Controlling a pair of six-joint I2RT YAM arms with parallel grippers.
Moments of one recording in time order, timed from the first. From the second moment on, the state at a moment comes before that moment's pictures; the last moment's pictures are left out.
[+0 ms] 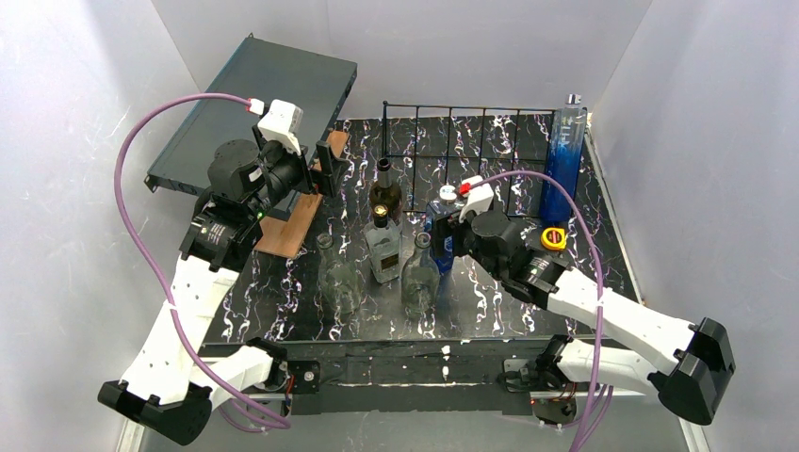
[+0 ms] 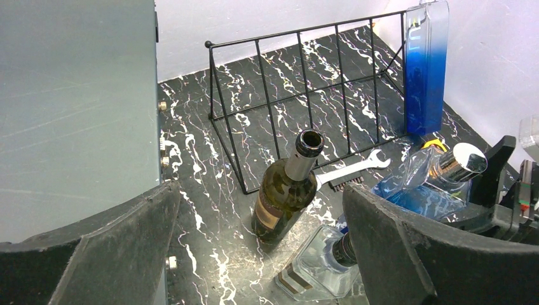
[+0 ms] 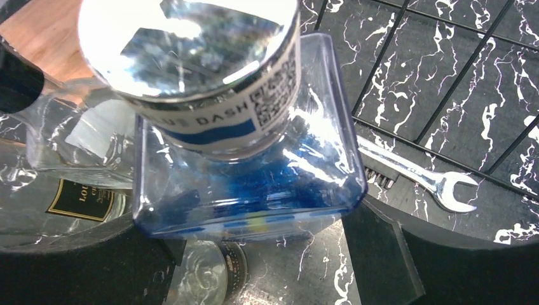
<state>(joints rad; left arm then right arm) -0.38 1.03 1.34 -0.47 0.12 -0.10 0.91 1.02 0.79 -0.13 0.35 0.26</state>
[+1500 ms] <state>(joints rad) -0.39 1.03 1.34 -0.47 0.12 -0.10 0.70 1.12 1.03 -0.33 0.63 0.05</state>
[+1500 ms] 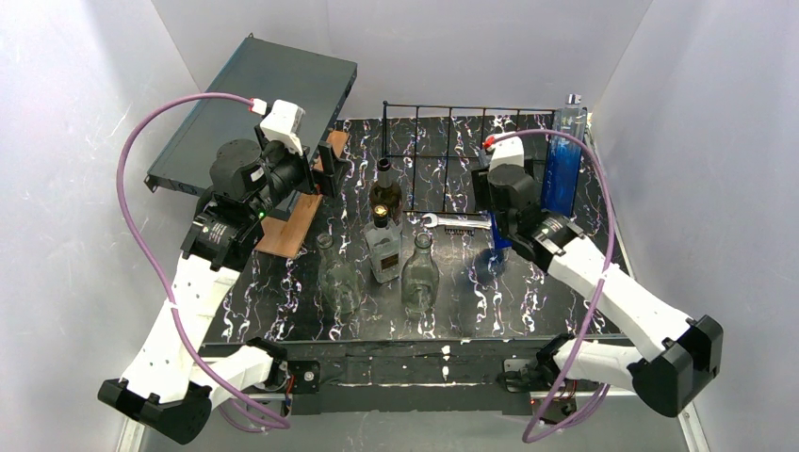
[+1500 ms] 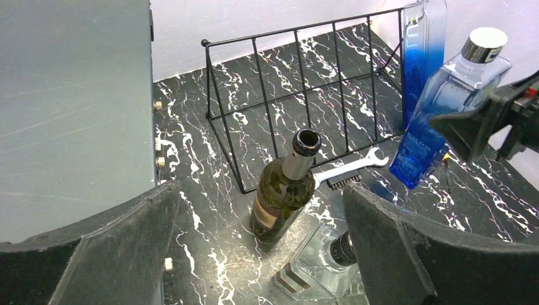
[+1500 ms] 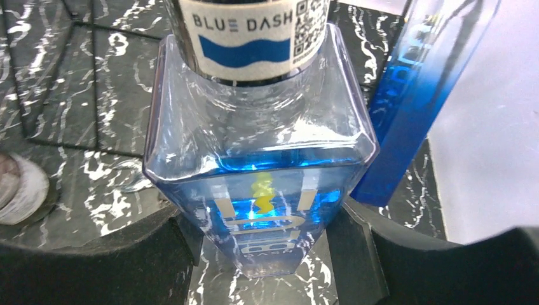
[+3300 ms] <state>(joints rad) -0.44 1.03 1.34 -0.47 0.12 -0.10 0.31 1.42 1.02 0.07 0.59 0.06</state>
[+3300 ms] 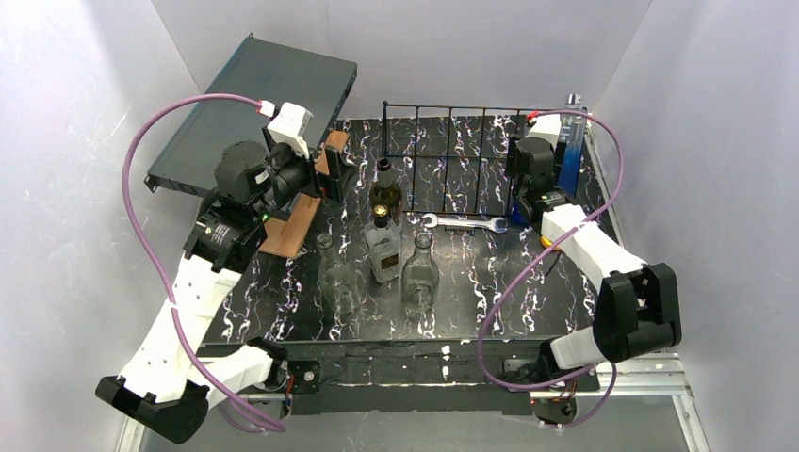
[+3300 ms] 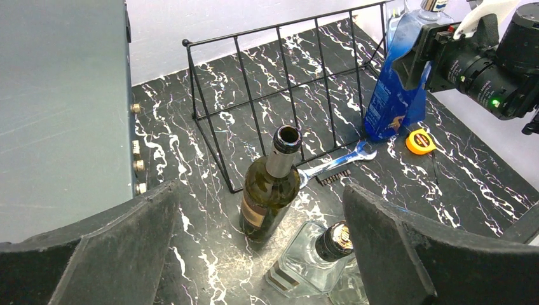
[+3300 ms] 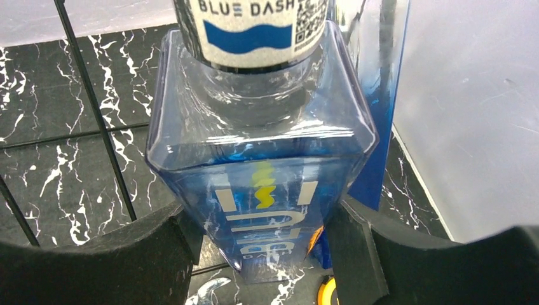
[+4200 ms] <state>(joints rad) -0.44 1.03 1.34 -0.47 0.12 -0.09 0.26 1.61 1.09 0.27 0.61 0.04</state>
